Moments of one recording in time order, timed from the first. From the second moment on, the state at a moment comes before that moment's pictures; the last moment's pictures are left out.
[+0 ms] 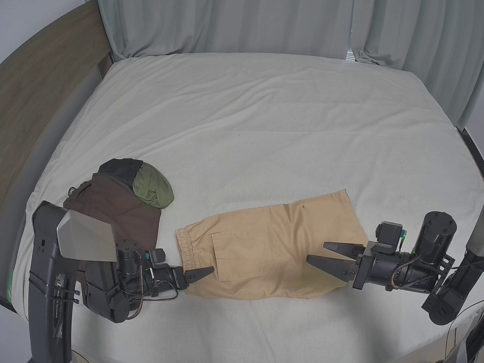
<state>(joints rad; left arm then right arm) -0.24 2.54 -0.53 -1.56 -0.60 -0.44 0.47 1.90 -0.20 -1.54 0.50 0.45</state>
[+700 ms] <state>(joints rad) -0.26 2.54 -0.57 -1.55 -0.59 -0.52 0.47 1.92 -0.20 -1.54 0.50 0.43</state>
